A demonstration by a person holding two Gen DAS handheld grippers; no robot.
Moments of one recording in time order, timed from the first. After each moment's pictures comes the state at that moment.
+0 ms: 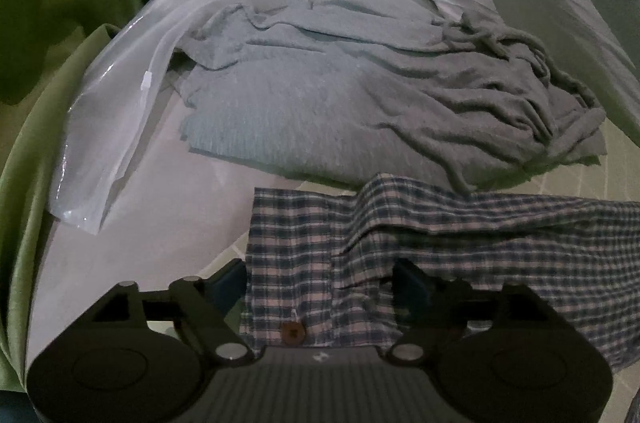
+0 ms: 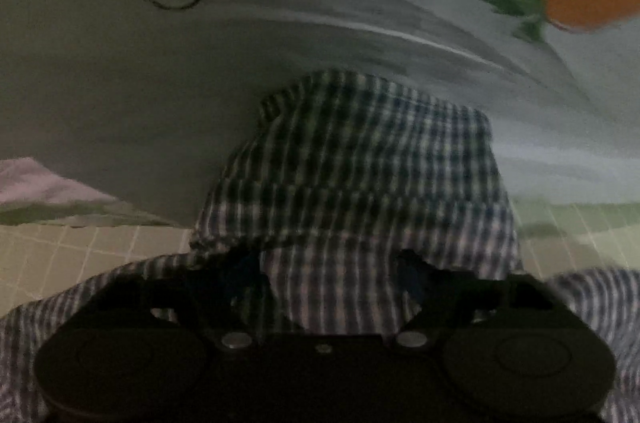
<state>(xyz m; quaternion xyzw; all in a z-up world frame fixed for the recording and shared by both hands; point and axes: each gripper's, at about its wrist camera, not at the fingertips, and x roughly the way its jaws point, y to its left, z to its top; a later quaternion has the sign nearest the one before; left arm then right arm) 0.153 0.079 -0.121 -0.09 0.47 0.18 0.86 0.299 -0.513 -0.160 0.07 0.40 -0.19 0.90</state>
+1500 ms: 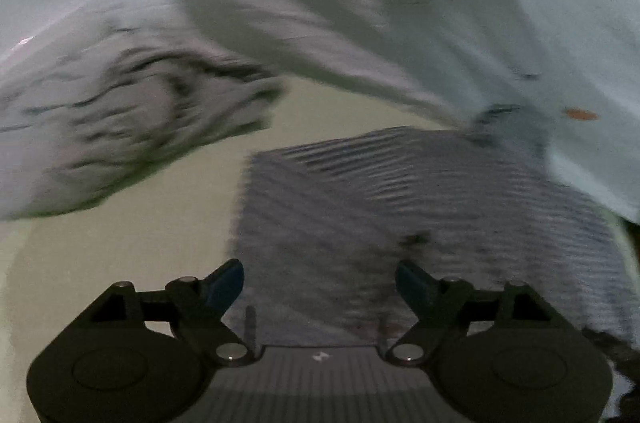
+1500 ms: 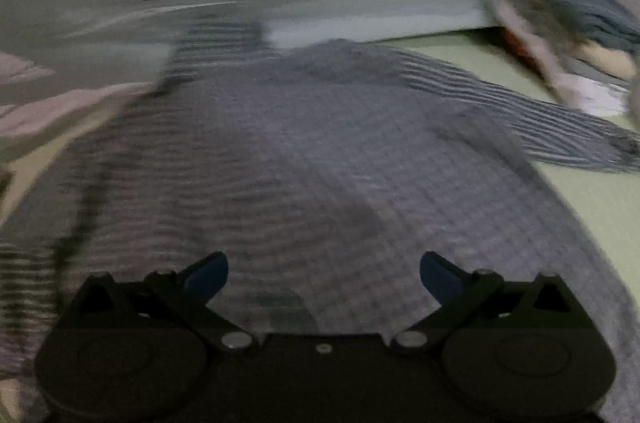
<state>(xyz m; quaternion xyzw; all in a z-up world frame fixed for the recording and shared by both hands) 0.121 -0.104 -0.070 -0.05 0.45 -0.08 0.89 -0.019 -0.416 -0.112 0.15 0.38 -0.30 0.86</state>
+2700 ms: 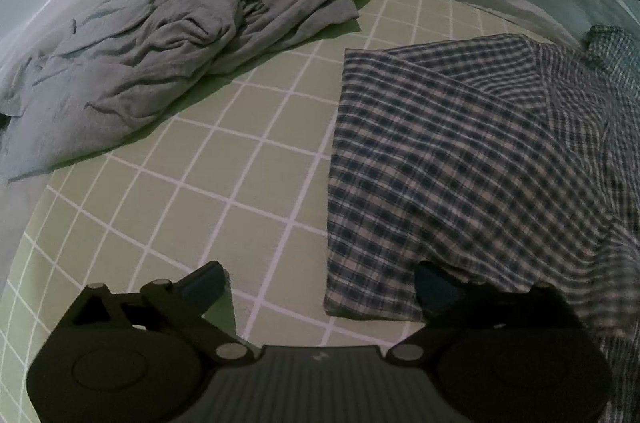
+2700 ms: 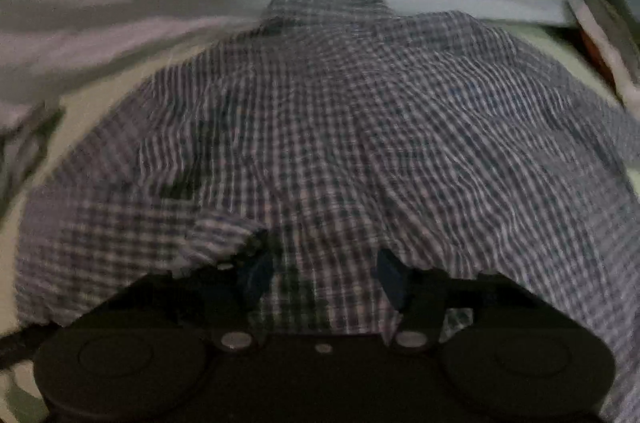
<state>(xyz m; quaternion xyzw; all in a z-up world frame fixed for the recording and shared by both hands) 0.147 -0.095 -0.132 0.01 0.53 -0.01 0.85 0.029 -0.345 -0.120 0.17 0.42 -0.27 0.85</state>
